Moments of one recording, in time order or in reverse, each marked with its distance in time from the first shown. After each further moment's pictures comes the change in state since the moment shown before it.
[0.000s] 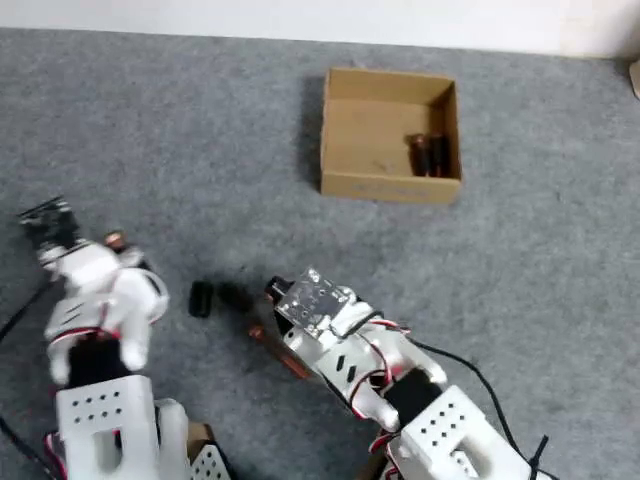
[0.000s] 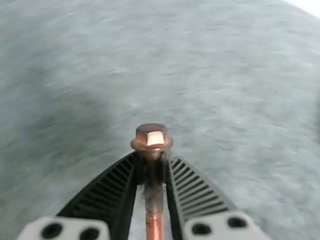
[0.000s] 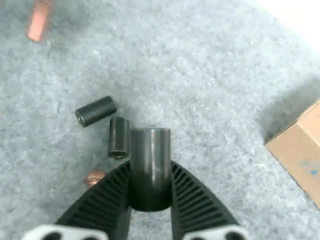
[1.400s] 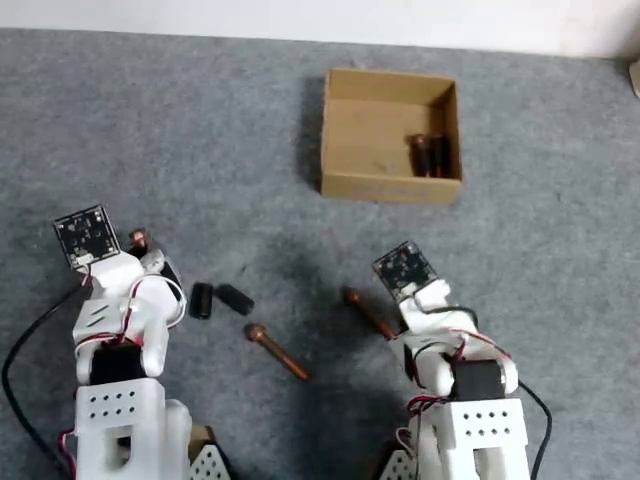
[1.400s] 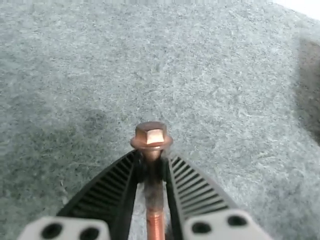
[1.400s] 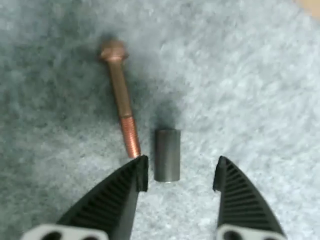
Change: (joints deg) left arm 2.5 0.0 10.1 -12.6 0.0; right arm 36.9 -4.7 -5.3 43.3 13.1
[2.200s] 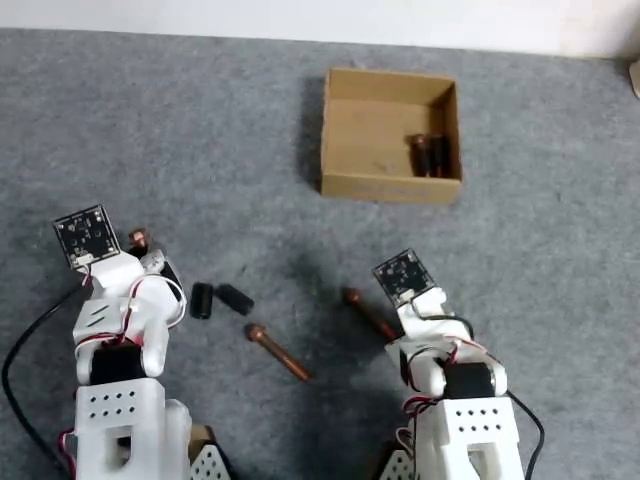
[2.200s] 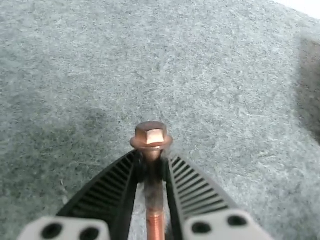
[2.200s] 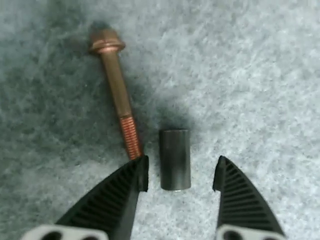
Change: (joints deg) left arm -0.1 0.0 0.0 0.0 0.0; right arm 0.0 0.1 8.5 -8.4 -2.6
